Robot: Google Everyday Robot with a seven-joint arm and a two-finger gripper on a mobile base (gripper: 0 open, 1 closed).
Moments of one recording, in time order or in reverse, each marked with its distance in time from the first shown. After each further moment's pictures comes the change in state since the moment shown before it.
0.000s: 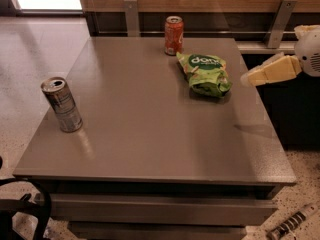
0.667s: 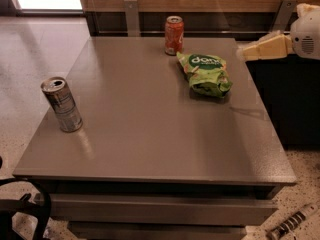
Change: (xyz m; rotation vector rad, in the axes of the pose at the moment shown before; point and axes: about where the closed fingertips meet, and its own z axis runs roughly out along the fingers) arm -0.037 -0.050 0.018 0.123 -0.181 0.015
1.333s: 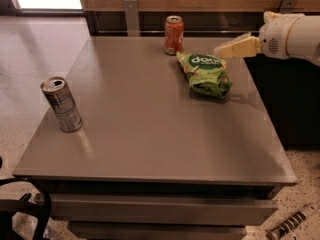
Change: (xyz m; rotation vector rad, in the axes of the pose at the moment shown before) arm 0.001 0.013 0.077 -0.106 -0.082 0.059
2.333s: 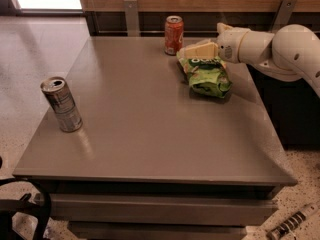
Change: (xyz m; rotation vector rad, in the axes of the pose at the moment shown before) arm 0.003 0.037 0.118 -0.200 -0.175 0.111
